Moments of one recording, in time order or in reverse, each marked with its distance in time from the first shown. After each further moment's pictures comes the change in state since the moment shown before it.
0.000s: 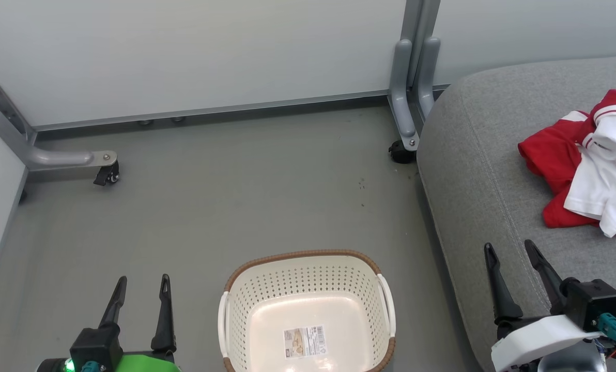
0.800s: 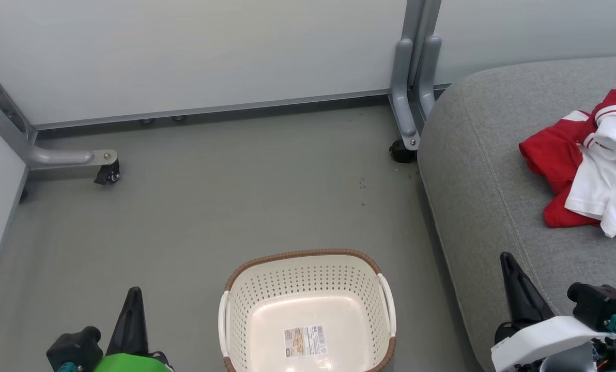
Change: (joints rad) left arm -0.001 -0.025 0.042 0.044 -0.177 -0.019 0.058; right arm -0.006 -0.003 0.006 0.073 0.215 0.000 0.008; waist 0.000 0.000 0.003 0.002
